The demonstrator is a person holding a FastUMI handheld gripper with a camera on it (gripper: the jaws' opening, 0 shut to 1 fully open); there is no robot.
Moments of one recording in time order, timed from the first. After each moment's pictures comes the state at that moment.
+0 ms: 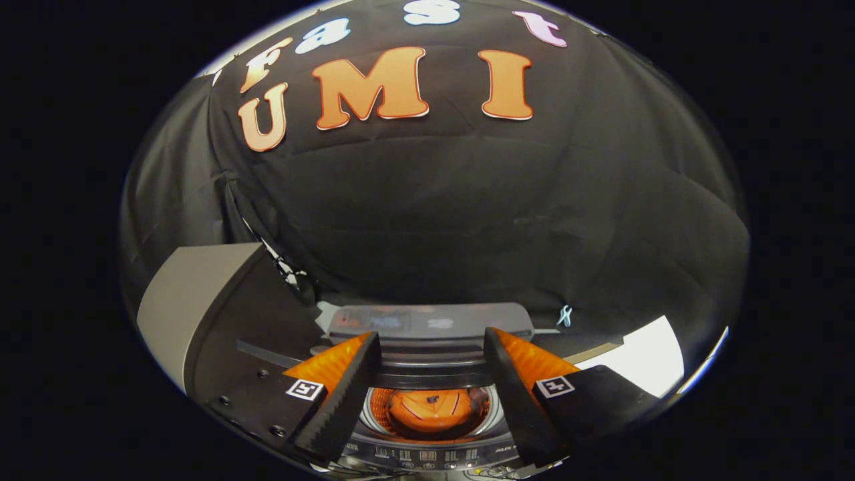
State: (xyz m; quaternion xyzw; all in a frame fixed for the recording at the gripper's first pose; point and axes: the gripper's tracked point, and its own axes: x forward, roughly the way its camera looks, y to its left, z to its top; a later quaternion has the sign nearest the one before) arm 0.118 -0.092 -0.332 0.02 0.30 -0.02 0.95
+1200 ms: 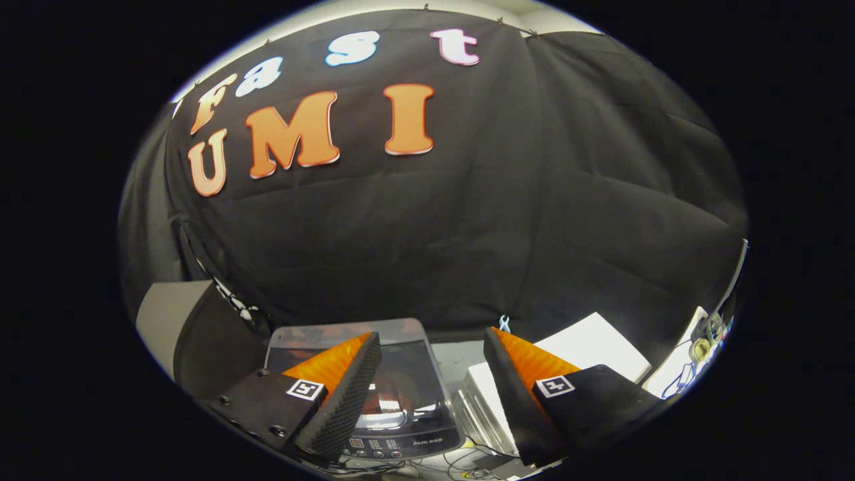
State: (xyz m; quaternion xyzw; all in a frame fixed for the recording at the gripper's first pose) arm 0.035 -0.248 -0.220 0.04 0.20 -0.15 0.97
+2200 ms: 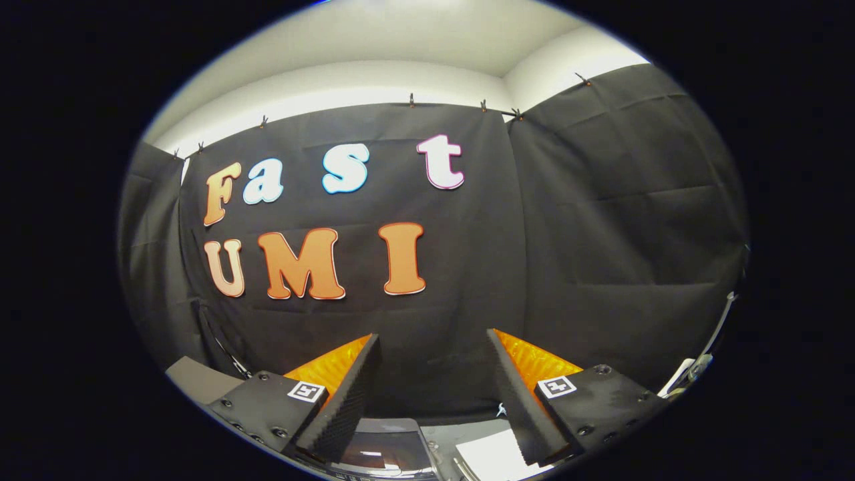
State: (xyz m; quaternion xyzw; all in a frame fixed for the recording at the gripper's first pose) arm -0.019 -0.279 0.040 0.02 -0.01 -0.14 0.99
